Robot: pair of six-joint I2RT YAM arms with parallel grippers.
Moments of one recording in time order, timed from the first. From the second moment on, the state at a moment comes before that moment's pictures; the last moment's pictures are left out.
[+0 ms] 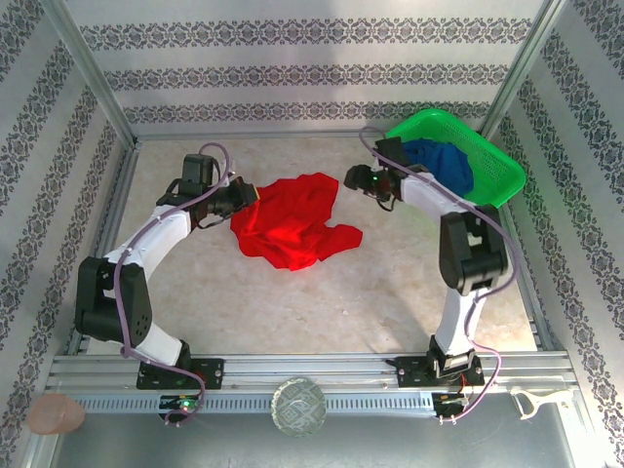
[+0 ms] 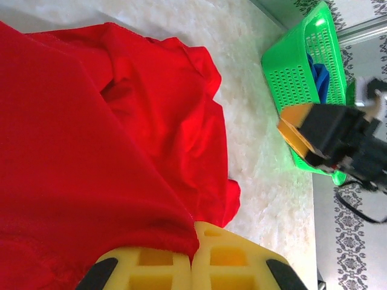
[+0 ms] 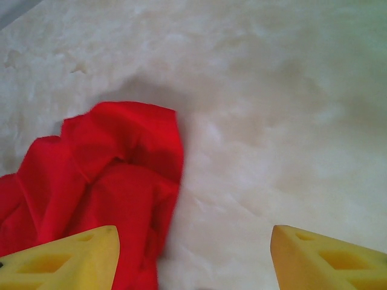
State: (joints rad) left arm -0.14 1.53 1.09 -0.28 0.56 -0.65; right arm 0.26 1.97 1.47 -0.39 -0.23 0.57
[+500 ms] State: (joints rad) left arm -0.14 1.50 1.06 -0.28 0.56 -0.65; right arm 0.43 2.40 2.03 -0.56 -0.24 0.60
